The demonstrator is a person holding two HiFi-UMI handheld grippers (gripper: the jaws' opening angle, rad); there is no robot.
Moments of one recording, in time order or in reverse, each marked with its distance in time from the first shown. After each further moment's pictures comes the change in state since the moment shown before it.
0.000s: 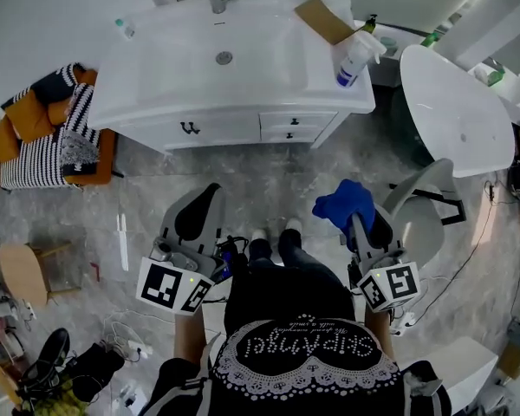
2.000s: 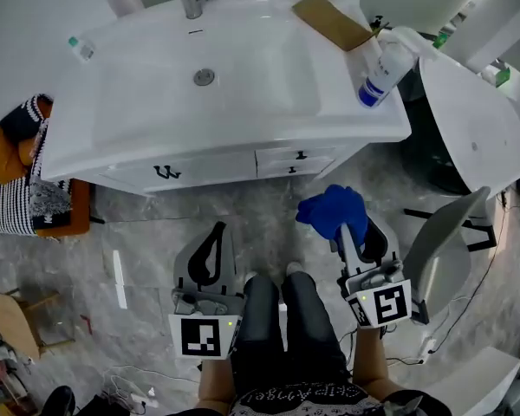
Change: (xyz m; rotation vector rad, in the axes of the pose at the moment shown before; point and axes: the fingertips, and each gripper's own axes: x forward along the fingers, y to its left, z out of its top) left arm 0.104 0.095 -0.163 0.116 -0.005 0.179; right arm 0.176 -0.032 -0.093 -0.208 -0.188 -0.039
